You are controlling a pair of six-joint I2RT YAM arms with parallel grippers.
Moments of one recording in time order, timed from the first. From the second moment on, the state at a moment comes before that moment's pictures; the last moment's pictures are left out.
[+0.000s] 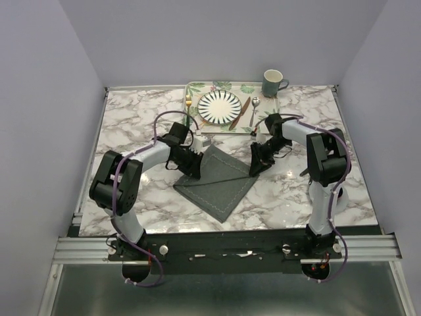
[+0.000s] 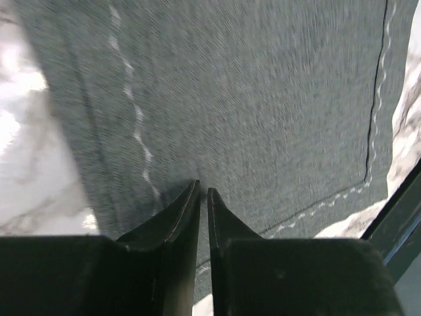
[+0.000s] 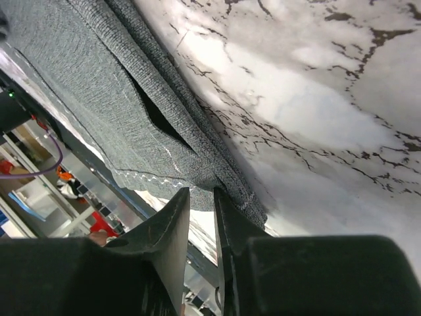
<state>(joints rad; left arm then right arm) -0.38 1.73 1.03 -0.44 0.58 0.17 0.25 2.08 1.39 -0.91 -0.68 -0.02</state>
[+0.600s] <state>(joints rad) -0.54 1.64 1.00 -0.63 0.56 0.29 0.23 2.05 1.49 -1.02 -0.69 -0.09</state>
